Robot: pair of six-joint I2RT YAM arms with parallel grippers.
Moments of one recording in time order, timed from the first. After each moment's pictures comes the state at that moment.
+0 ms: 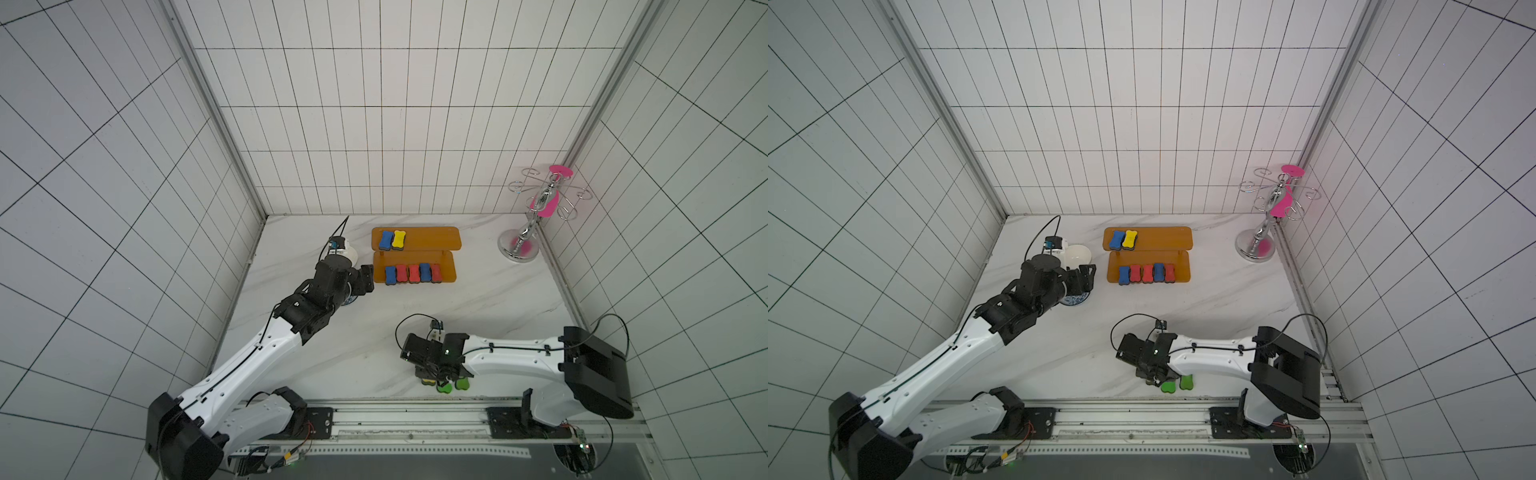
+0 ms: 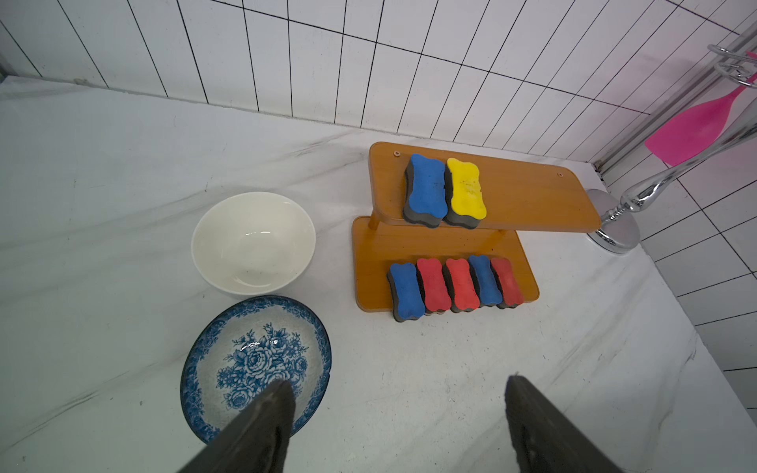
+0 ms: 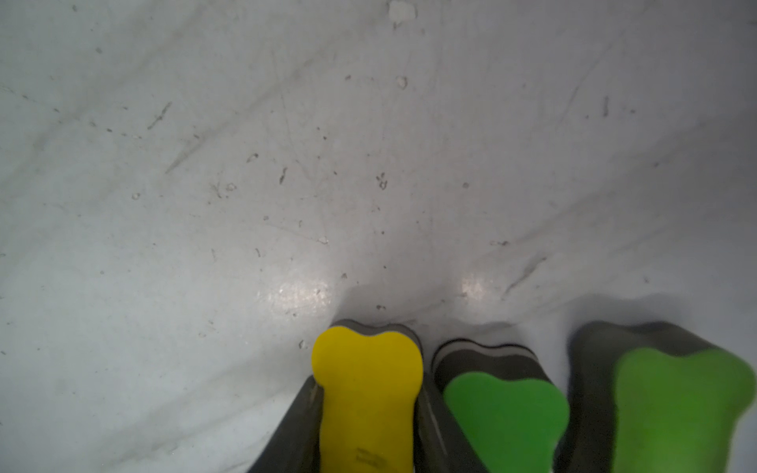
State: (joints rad) left arm -0.59 1.08 0.93 -0.38 -0.22 -0.49; right arm 1.33 1.53 0.84 -0.69 0.20 1.30
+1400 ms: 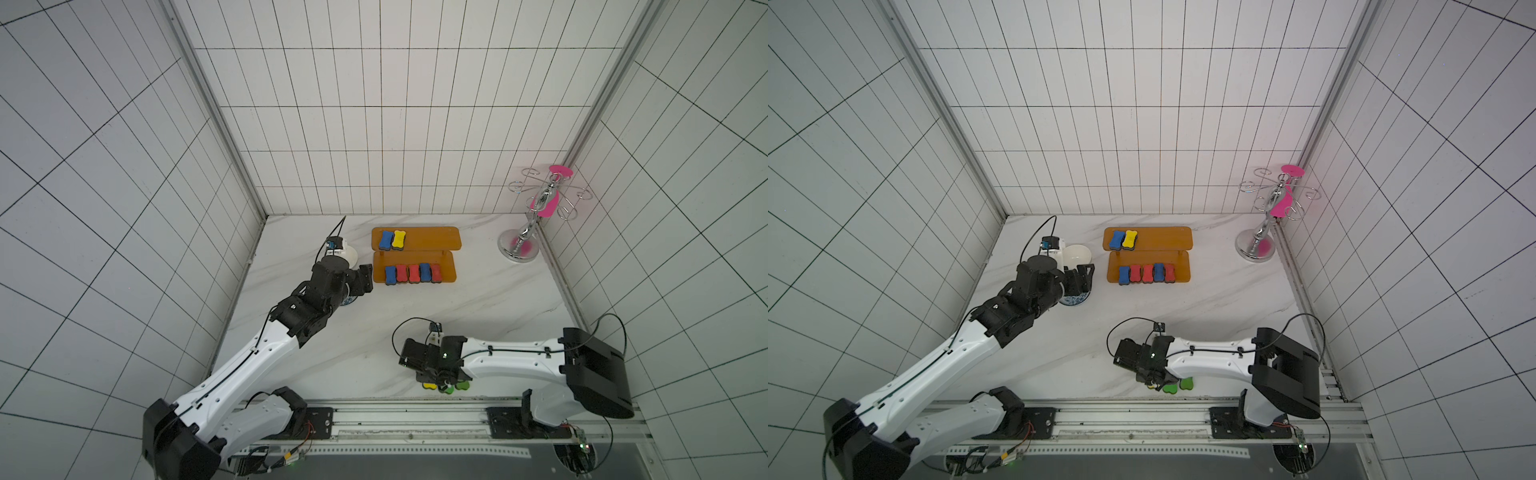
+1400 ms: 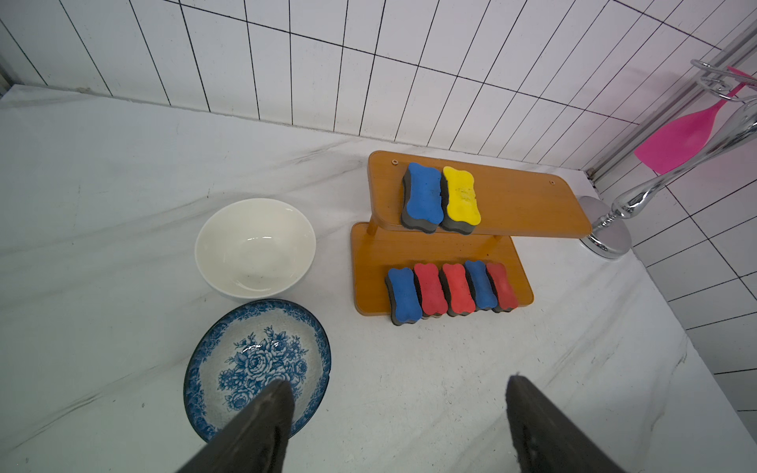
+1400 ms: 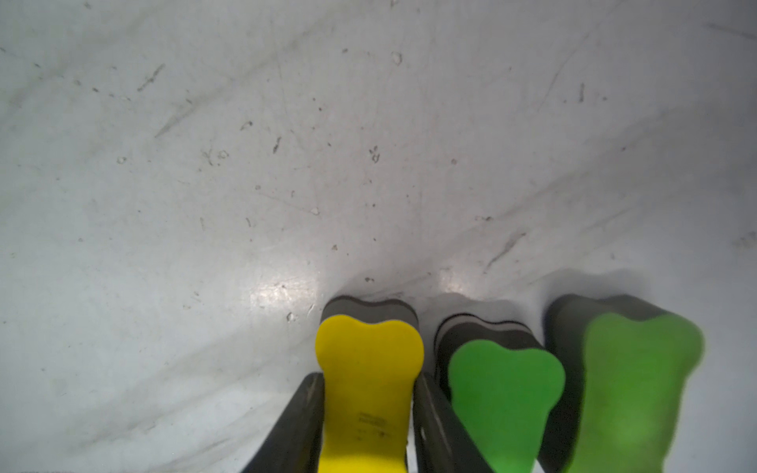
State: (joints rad) left arm -0.59 1.05 0.93 -0.38 -0.22 -0.49; right arm 1.37 1.54 0.87 -0.77 0.23 1.29
